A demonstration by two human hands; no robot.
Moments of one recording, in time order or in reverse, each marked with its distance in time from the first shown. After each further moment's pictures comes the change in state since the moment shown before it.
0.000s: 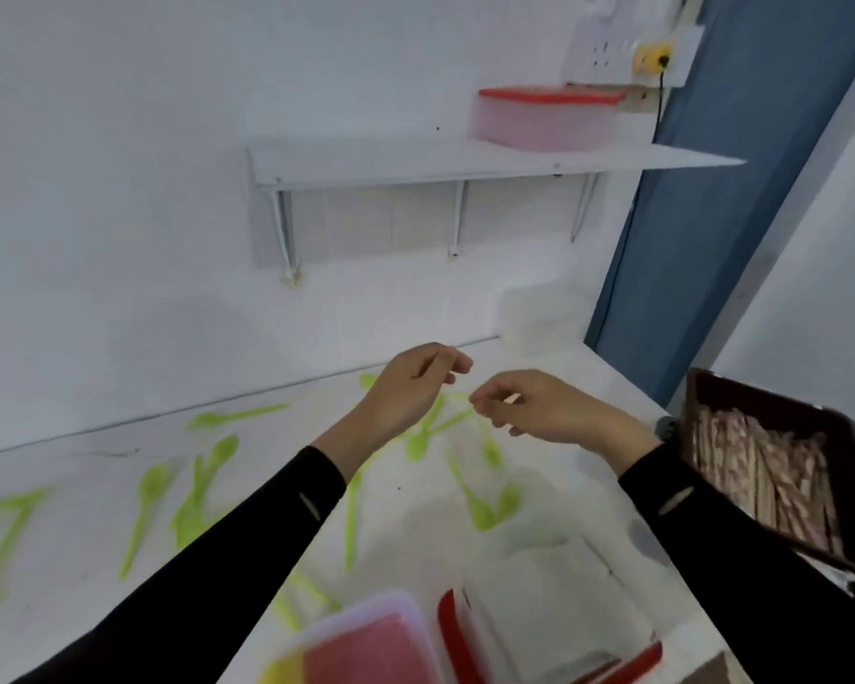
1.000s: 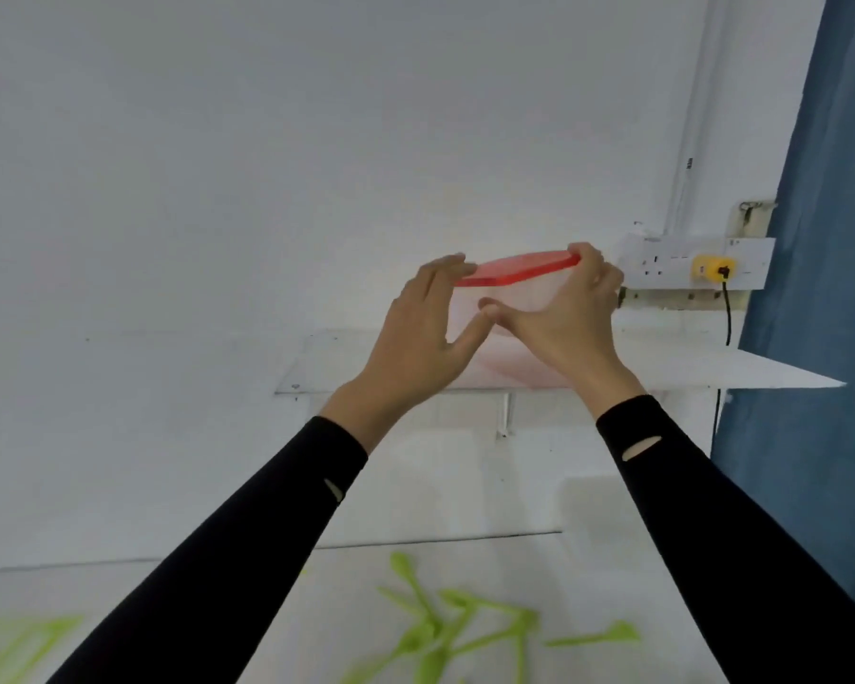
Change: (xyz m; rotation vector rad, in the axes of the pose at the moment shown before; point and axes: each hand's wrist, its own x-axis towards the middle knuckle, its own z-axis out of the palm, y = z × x) left_hand 0.128 0.180 -0.058 0.793 0.613 0.672; right_hand 0.130 -0.145 -0.188 0.045 0.851 -0.512
